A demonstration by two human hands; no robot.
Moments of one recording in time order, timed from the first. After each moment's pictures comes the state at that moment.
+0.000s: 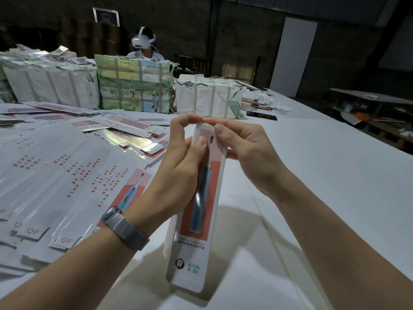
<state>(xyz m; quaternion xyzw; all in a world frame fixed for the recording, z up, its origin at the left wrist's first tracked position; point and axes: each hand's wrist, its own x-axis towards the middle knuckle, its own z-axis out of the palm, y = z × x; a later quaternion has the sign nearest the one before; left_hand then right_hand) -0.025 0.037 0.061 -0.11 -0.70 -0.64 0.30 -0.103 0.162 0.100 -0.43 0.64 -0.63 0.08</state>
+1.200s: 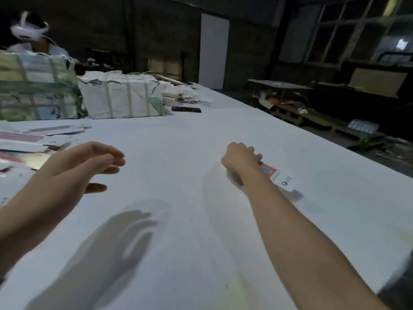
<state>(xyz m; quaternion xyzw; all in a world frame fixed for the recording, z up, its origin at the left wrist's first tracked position) -0.038 0.015 0.059 -0.01 -0.78 -0.60 0.16 -0.222 0.295 0.051 0.04 0.99 -0.09 -0.02</state>
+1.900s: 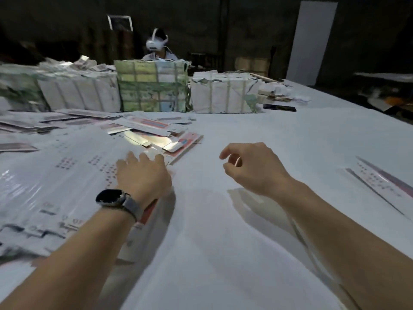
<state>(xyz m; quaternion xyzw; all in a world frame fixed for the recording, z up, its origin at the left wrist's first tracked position) -0.027 -0.057 0.032 0.31 -0.95 0.03 -0.01 -0.123 0.150 0.056 -0.37 0.89 -0.24 -0.07</state>
